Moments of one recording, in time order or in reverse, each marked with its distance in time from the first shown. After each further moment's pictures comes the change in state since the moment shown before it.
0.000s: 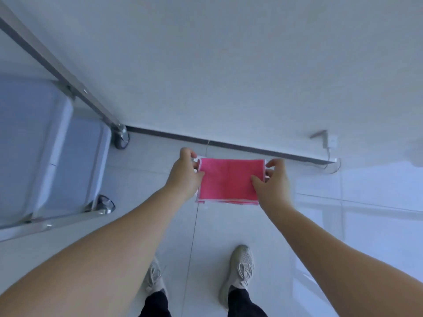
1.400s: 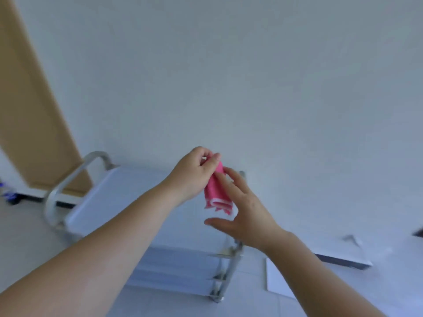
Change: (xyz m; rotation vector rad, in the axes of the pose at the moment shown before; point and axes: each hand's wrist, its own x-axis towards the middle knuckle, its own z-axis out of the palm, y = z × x) left_hand -0.462 0.052 -0.673 -0.157 0.234 0.696; right_hand -0.618 -0.512 0.129 -0.154 -0.137 -1.249
